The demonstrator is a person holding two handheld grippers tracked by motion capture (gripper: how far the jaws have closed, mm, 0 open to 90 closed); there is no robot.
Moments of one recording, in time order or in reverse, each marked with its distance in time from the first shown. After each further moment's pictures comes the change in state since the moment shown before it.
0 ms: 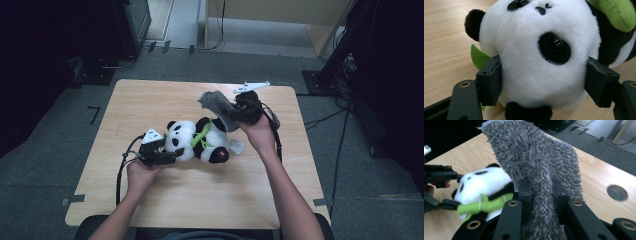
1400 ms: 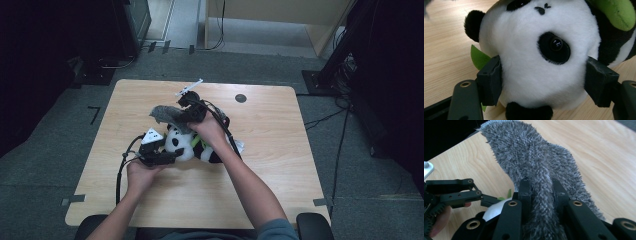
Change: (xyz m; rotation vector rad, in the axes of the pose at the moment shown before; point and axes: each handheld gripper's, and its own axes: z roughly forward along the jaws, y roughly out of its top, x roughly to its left) left arm 0.001 -0.001 0.000 -0.002 -0.006 0.010; right arm 0.072 0.037 0.131 0.207 0.186 -0.072
